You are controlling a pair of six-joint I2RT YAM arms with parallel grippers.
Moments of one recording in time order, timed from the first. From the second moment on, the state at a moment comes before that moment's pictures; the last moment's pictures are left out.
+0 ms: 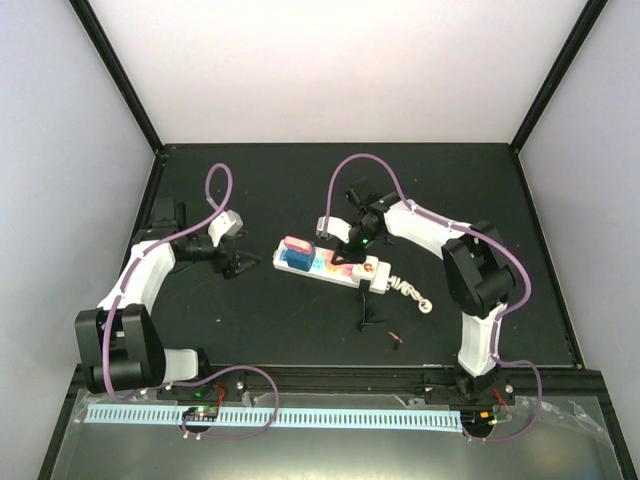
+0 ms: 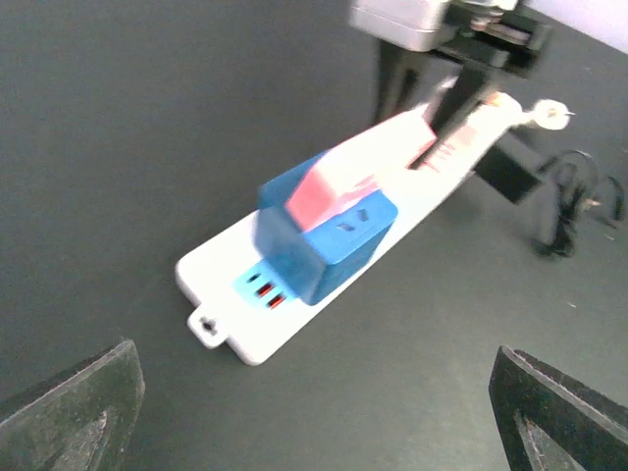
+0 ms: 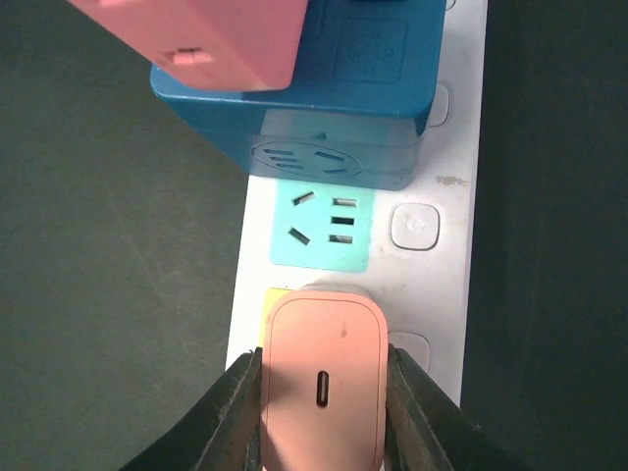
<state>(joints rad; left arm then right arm) 0.14 1.31 0.86 -0.63 0.97 0.76 0.58 1.92 1.38 -0.71 -0.49 -0.69</state>
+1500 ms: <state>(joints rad) -0.10 1.29 0.83 -0.68 0.98 1.15 0.68 1.74 1.02 0.01 -0.75 -0.49</state>
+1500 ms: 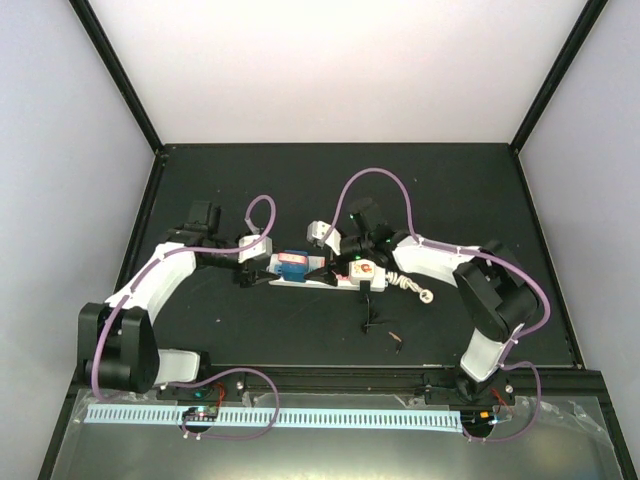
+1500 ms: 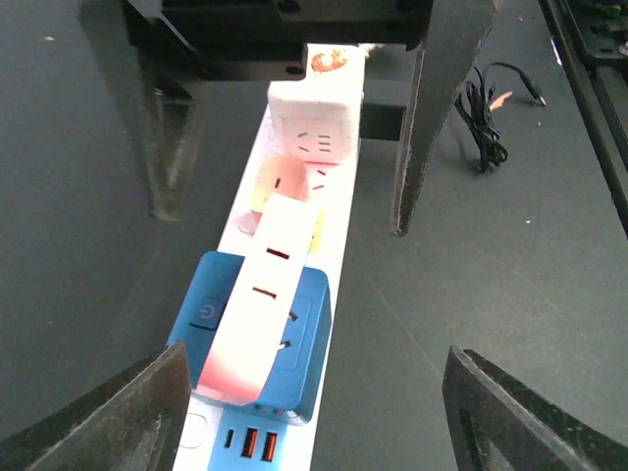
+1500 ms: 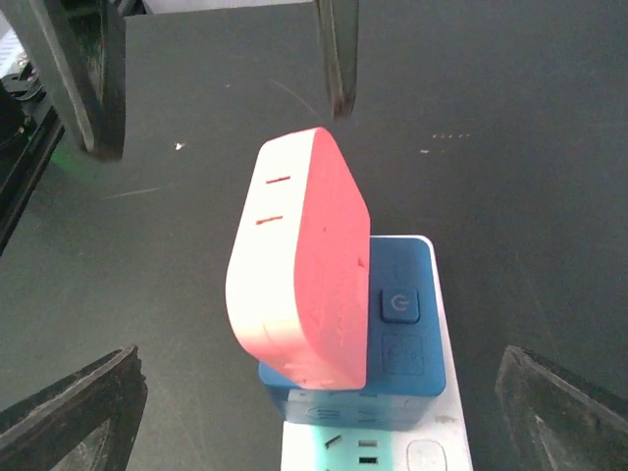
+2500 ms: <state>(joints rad) -0.18 1.31 0.75 -0.52 0.86 1.32 0.71 1.84 0.99 0.22 -0.73 -0.42</state>
